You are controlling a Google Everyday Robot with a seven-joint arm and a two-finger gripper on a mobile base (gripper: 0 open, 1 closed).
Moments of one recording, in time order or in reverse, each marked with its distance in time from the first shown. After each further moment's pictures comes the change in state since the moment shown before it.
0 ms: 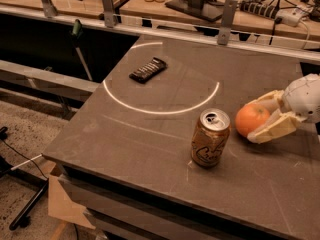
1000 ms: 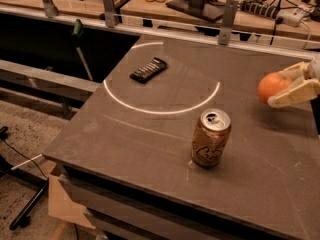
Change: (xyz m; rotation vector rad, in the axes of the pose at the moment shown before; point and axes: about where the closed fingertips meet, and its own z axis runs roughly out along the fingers) arm 0.006 -0.079 -0.065 0.121 -0.051 0.125
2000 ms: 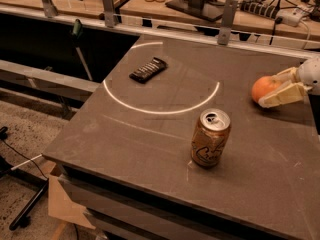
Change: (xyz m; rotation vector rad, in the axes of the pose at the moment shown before) arm 0.027 -0.041 0.023 0.068 0.024 0.068
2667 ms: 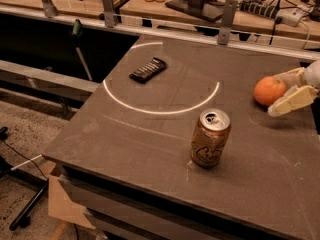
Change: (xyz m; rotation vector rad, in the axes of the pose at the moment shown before) arm 0.008 0.008 -0.010 0.009 0.009 0.023
